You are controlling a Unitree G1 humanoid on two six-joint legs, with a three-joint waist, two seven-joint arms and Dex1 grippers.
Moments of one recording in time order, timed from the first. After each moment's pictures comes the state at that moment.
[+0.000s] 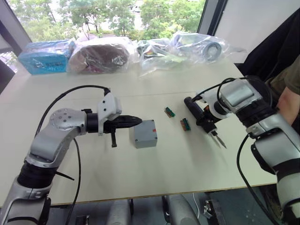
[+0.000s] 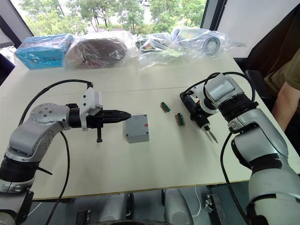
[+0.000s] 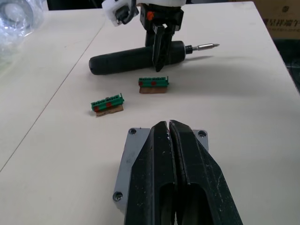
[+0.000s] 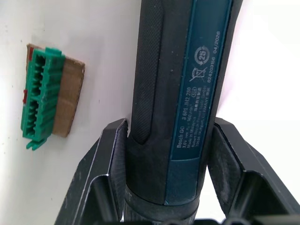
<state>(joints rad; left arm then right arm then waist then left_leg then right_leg) -0.46 0.72 -0.06 -0.33 -0.46 0.51 -1.05 -1.18 -0.72 0.63 0.48 0.19 1.32 0.84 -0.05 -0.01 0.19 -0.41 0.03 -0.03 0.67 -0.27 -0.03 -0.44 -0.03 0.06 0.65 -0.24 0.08</state>
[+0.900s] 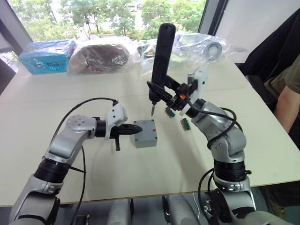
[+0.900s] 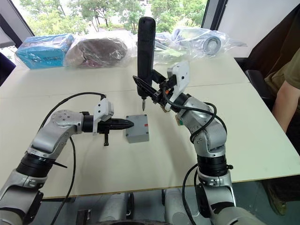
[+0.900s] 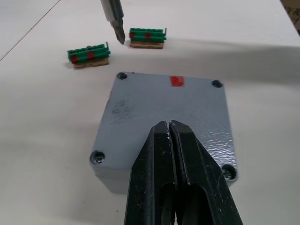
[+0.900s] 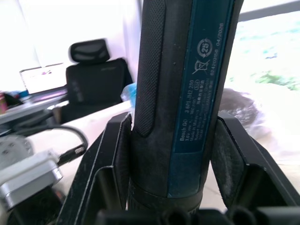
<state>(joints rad) -0.49 0.62 -0.18 -0.04 -0.32 0.38 -1.11 -0.55 -0.14 0.00 -0.29 0.43 0.50 0.55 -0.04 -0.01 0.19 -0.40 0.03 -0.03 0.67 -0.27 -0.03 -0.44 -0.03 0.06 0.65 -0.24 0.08</state>
